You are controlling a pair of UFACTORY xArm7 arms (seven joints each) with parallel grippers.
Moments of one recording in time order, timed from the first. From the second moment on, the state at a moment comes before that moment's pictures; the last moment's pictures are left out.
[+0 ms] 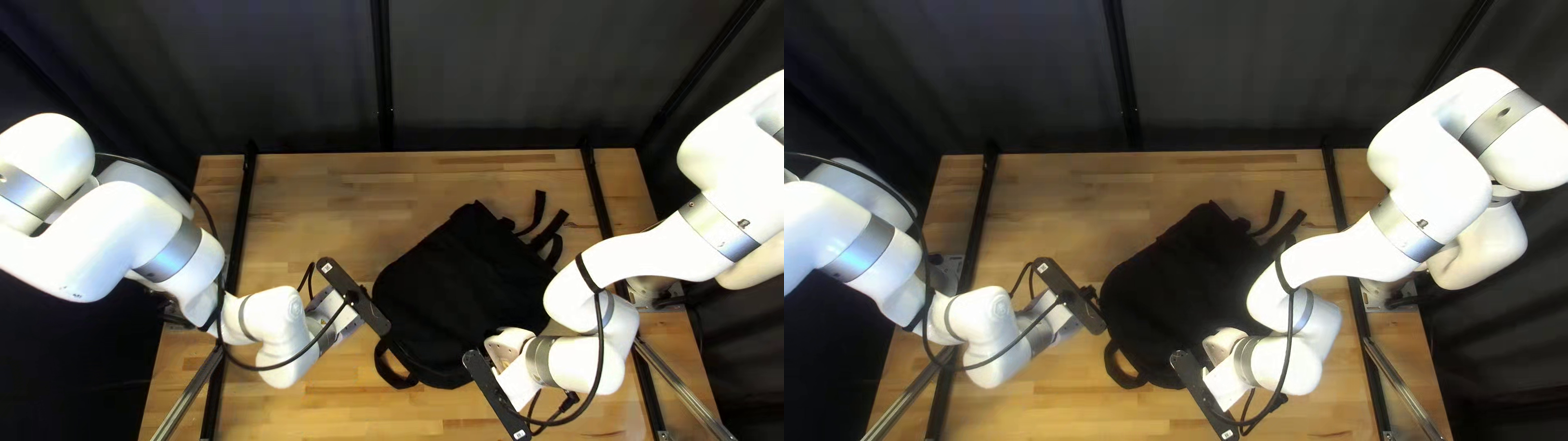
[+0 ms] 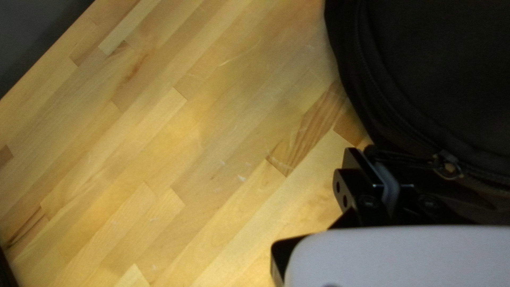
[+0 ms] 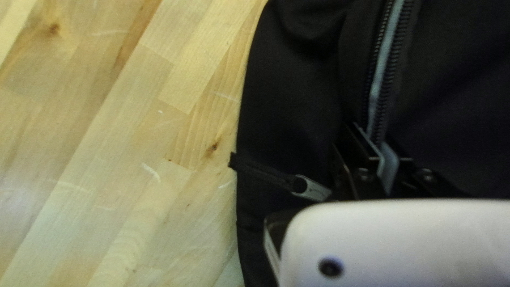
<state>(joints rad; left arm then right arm) -0.47 0.03 0.00 0.58 1.14 0.90 -2.01 0.17 0.09 0.40 0.80 -0.80 0.63 0.51</state>
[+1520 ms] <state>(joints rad) -0.33 0.05 0.13 0.62 1.23 0.72 -1.74 0.16 0.09 0.40 0.80 -0.79 0.62 0.47</state>
